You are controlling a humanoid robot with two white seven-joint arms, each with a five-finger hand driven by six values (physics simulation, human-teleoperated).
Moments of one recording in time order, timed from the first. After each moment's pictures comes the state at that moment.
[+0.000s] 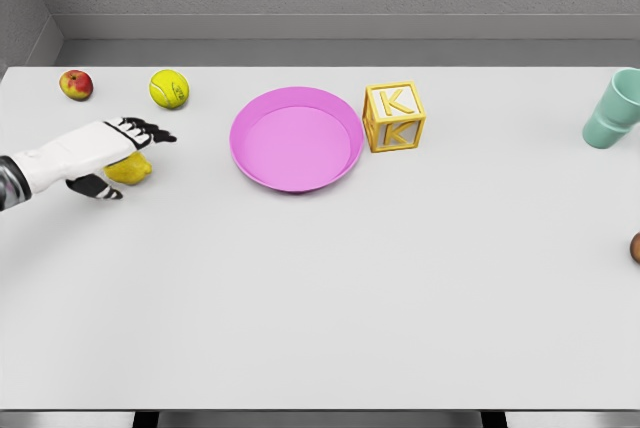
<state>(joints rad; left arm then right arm) -0.51 0.79 -0.54 -1.19 -0.54 -0.61 -0.23 0.01 0.00 -0.25 0.07 0.36 -0.13 -0.20</state>
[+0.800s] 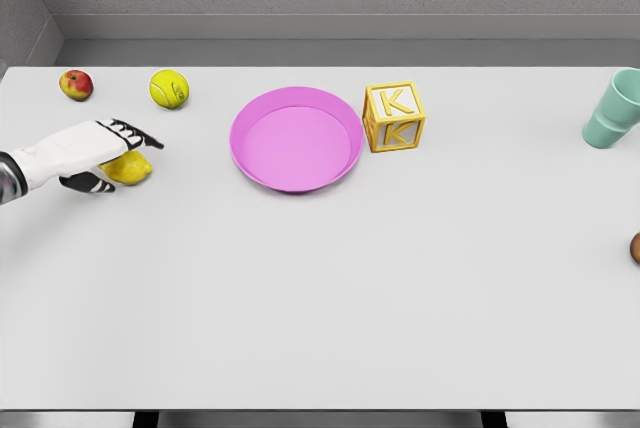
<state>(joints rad) -0.55 0.77 -0.55 -1.12 -0.63 -0.61 -0.23 0.01 0.00 -0.25 0.07 0.36 -0.13 -0.20</state>
